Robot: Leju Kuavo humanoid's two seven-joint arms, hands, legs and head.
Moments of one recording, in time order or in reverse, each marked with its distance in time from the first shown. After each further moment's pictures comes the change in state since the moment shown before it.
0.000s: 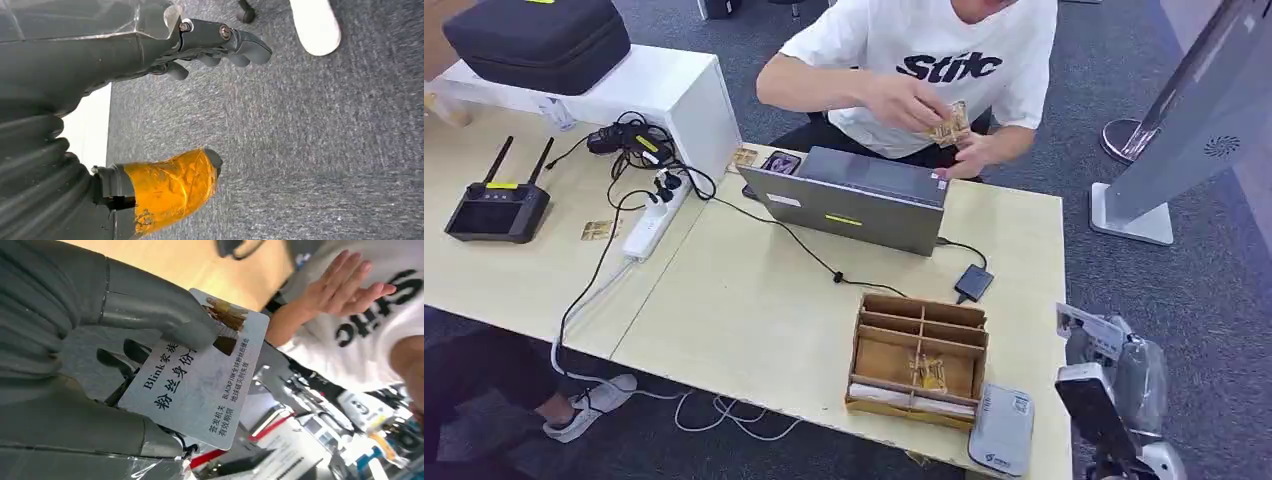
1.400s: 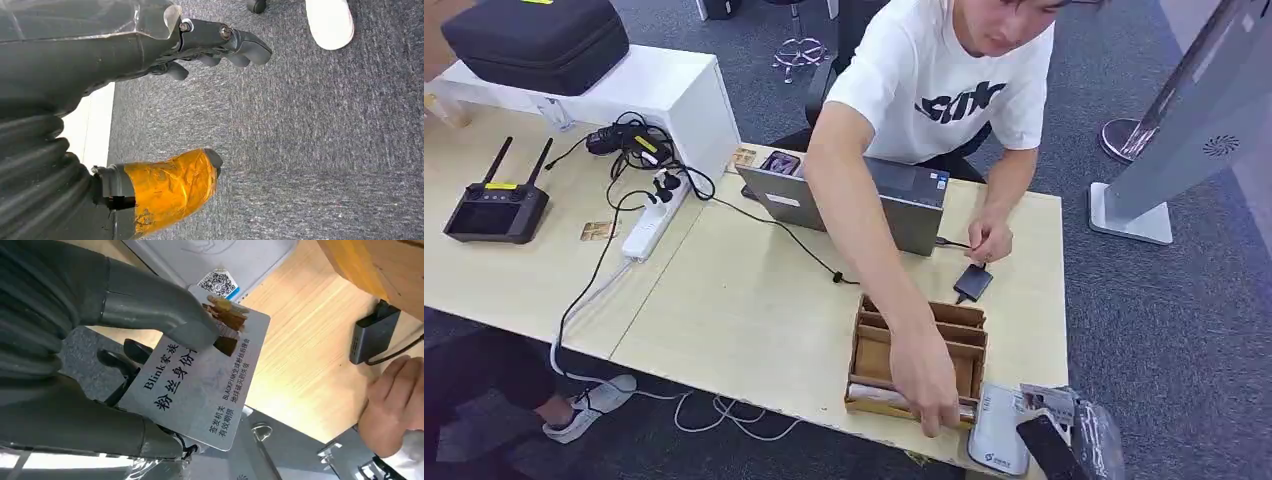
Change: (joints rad) left arm 0.001 -0.016 0.066 0.000 -0.022 0.015 0.001; right arm 0.055 -0.019 -0.025 0.232 0.127 0.078 0.060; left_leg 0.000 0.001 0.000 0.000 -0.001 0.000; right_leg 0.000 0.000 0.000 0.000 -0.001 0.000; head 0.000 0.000
